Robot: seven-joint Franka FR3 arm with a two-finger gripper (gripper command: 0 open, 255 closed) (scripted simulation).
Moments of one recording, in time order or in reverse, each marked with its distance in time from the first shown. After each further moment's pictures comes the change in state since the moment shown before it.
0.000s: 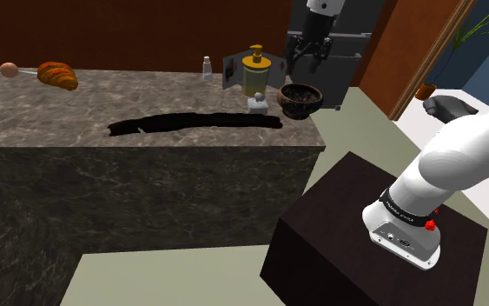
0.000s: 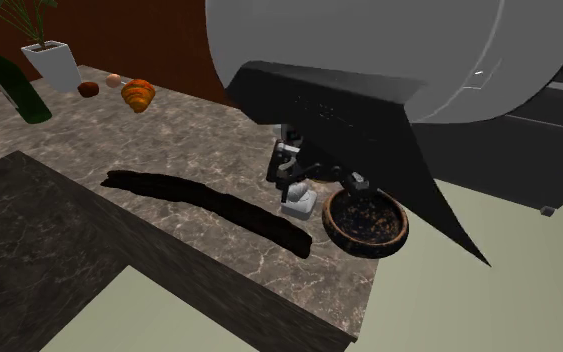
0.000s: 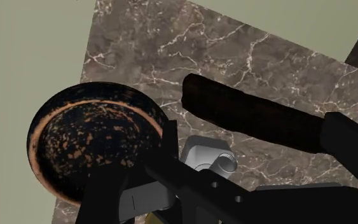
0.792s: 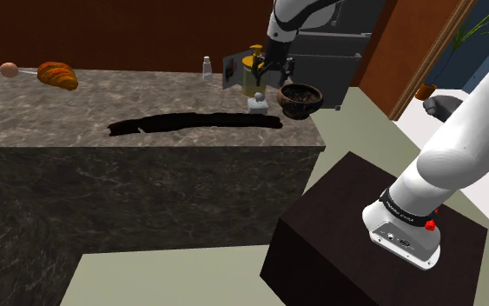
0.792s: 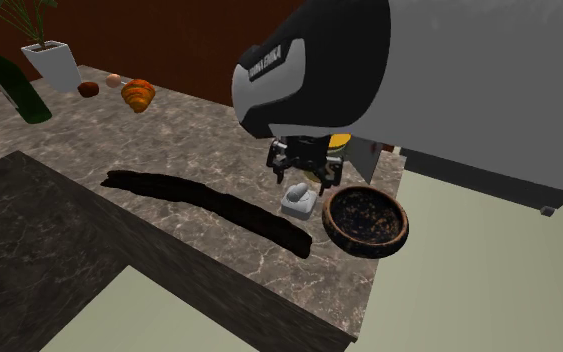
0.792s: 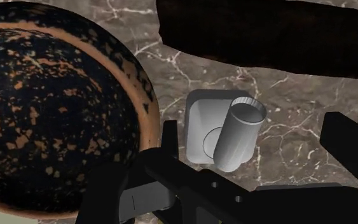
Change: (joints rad) arm -0.038 0.451 0.038 0.222 -0.064 0.217 0.238
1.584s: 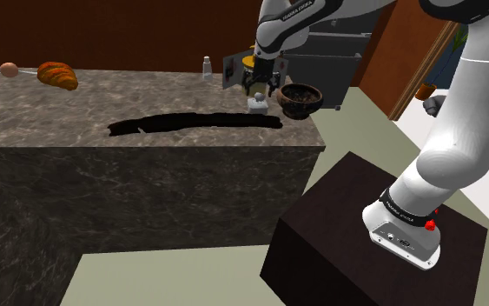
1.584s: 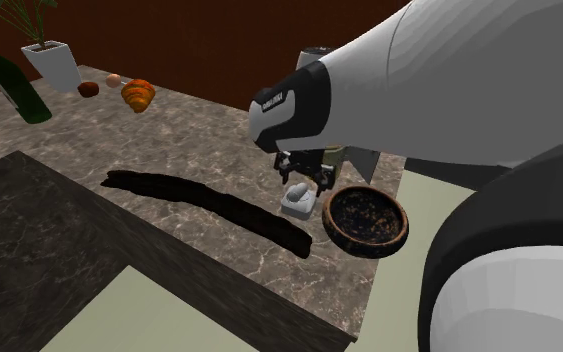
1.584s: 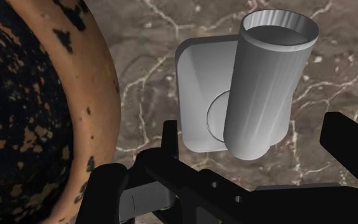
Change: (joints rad) arm -0.003 0.287 -0.024 0.177 -0.046 0.099 0.117
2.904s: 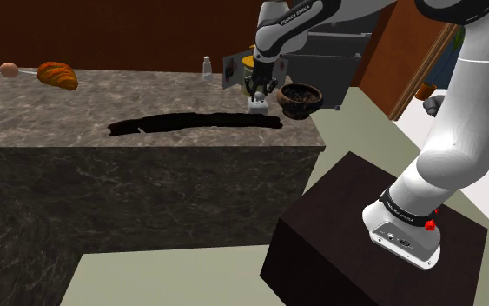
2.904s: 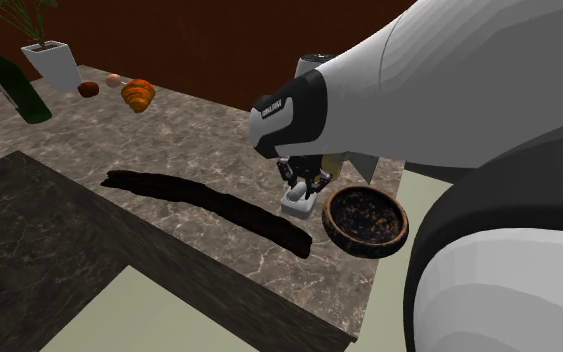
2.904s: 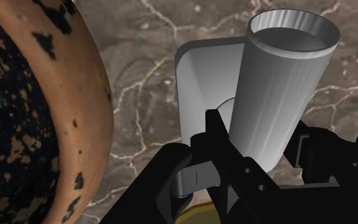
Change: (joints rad) arm 0.002 0.018 0.000 -0.006 -0.001 0.024 0.003
